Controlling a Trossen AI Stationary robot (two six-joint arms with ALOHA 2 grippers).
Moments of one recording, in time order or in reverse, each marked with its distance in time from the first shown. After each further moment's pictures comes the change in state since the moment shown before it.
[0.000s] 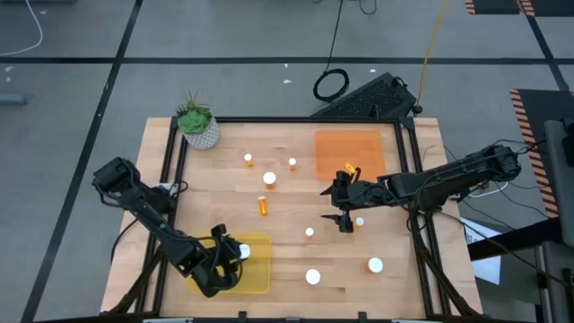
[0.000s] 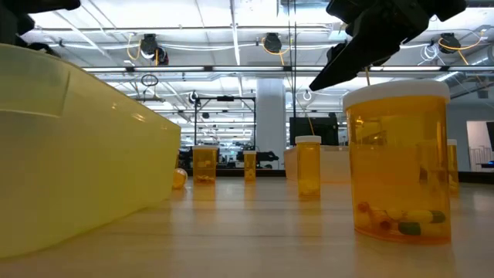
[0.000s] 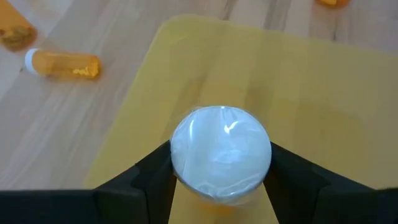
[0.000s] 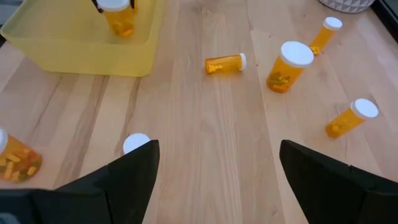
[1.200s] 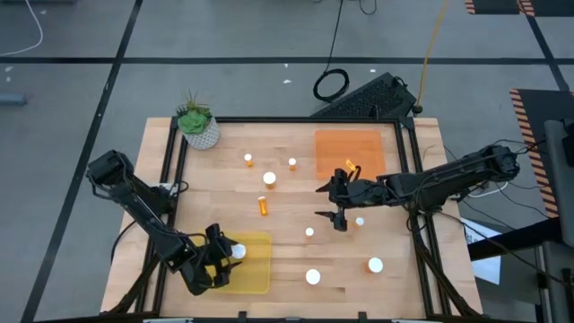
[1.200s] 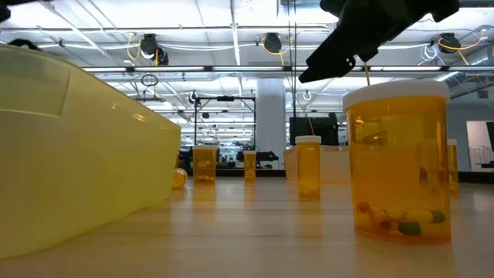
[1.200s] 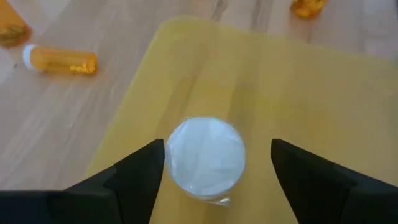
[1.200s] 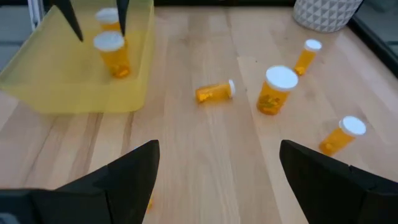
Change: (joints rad) left arm -0.050 -0.110 -0.087 0.062 -0.016 -0.013; right arm -0.002 0.027 0.000 0.126 0.045 0.056
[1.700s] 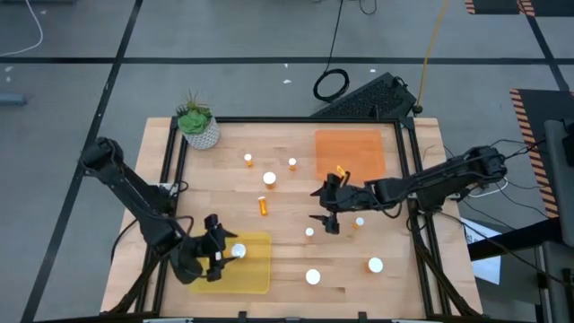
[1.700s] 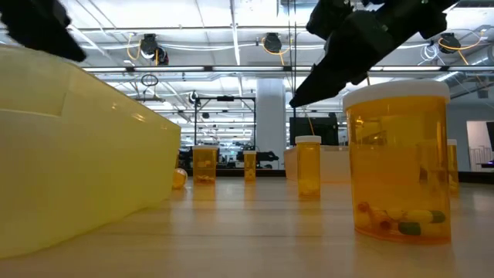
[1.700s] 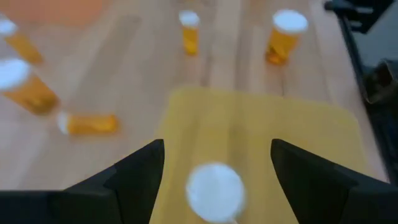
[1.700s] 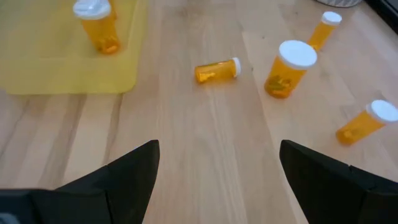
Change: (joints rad) left arm 0.038 -0.197 0.001 -0.016 -0.038 0.242; right arm -0.012 0.147 0.000 0.074 0.000 -0.001
